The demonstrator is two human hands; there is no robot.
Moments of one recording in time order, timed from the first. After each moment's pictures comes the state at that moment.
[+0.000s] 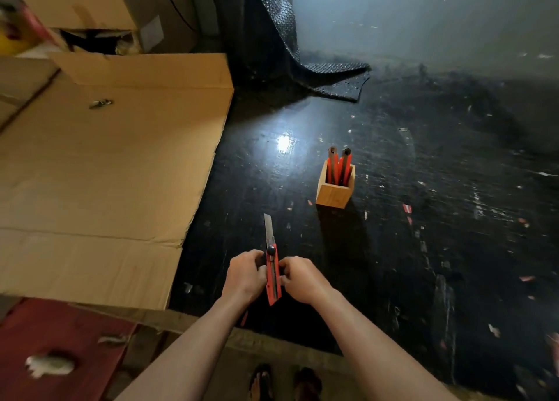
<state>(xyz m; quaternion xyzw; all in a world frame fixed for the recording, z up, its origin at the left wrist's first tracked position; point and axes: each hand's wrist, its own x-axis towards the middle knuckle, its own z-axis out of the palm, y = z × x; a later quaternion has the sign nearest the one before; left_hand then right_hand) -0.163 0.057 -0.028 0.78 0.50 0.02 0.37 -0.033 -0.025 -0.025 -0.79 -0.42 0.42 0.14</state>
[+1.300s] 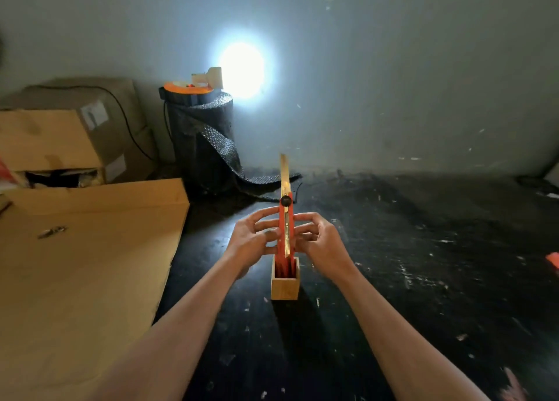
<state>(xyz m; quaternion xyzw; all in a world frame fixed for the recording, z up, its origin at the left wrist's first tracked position) -0.009 0.108 0.192 0.62 0.21 0.21 0.72 0.100 -0.034 0.195 -0.70 -0.37 0.21 0.57</state>
